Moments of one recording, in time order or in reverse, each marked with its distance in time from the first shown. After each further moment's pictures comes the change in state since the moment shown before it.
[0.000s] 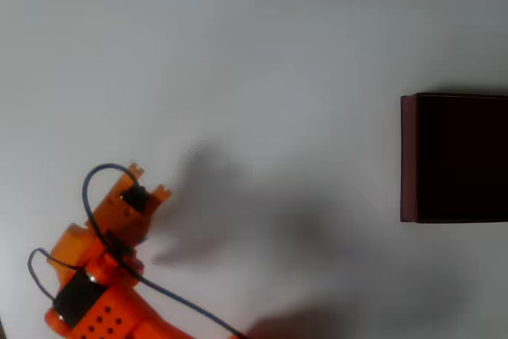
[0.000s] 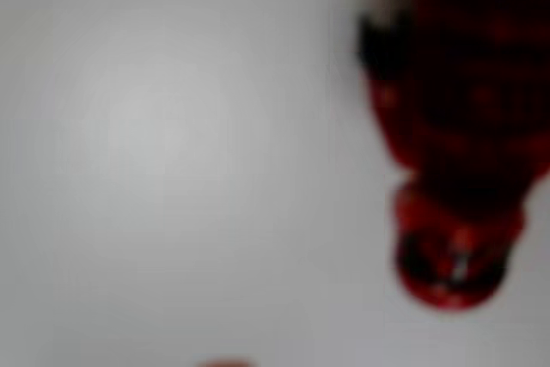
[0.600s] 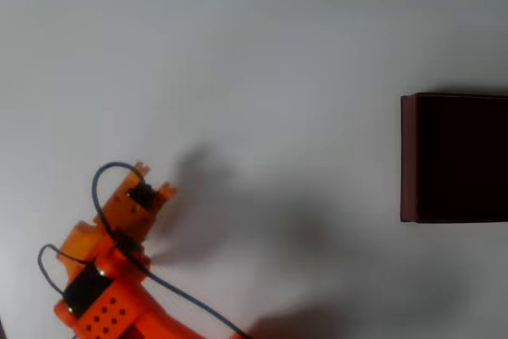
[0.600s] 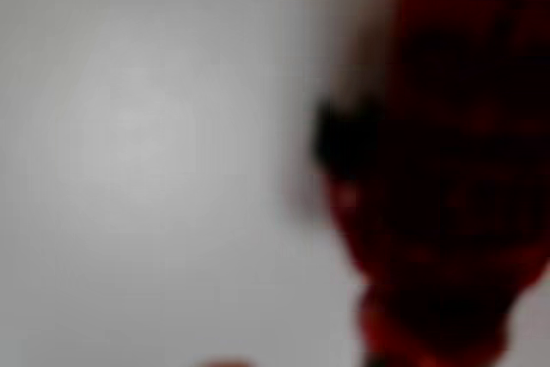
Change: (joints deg) arm 1.8 -2.0 4.4 -6.1 -1.8
